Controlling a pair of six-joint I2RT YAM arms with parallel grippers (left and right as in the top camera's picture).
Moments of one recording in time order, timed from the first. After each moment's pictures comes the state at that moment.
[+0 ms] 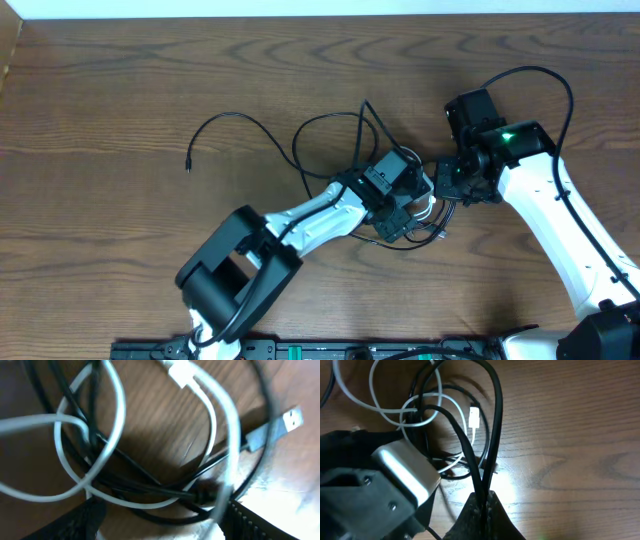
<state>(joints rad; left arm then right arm) -0.82 1.93 1.17 -0.39 0.19 0.14 0.30 1.53 1.24 -1.14 0.02 0.46</state>
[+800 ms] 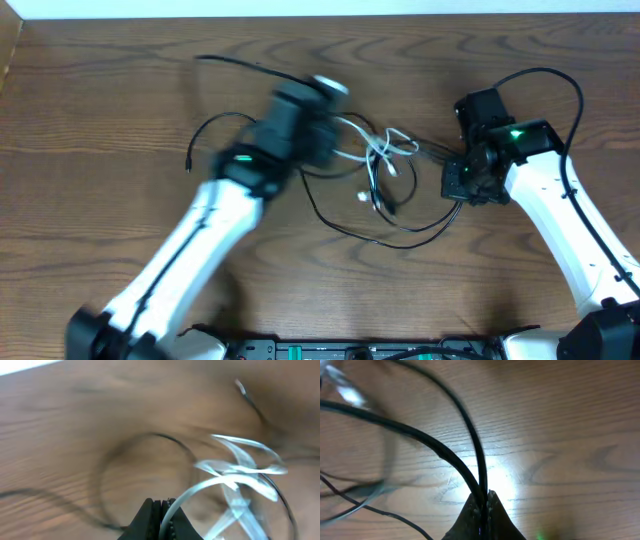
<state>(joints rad) -0.43 1.44 1.17 -0.46 0.07 -0.08 0.25 1.53 1.24 -1.16 0.02 0.47</state>
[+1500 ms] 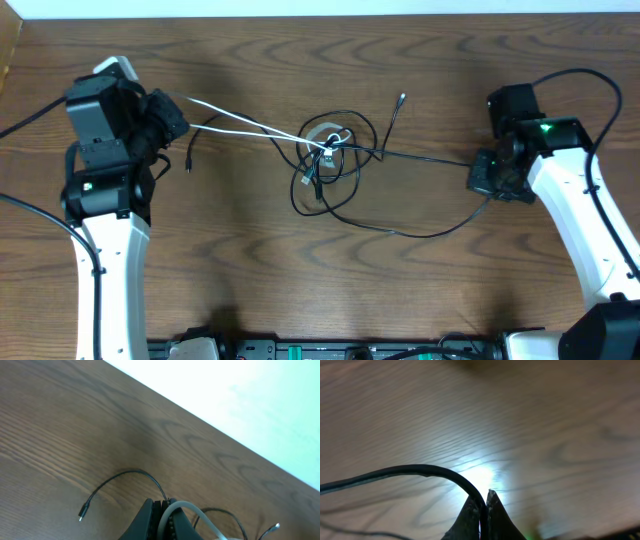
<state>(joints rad) 0.19 1.24 1.17 -0.53 0.15 -0.42 0.11 1.53 1.24 -1.17 0.13 0.51</state>
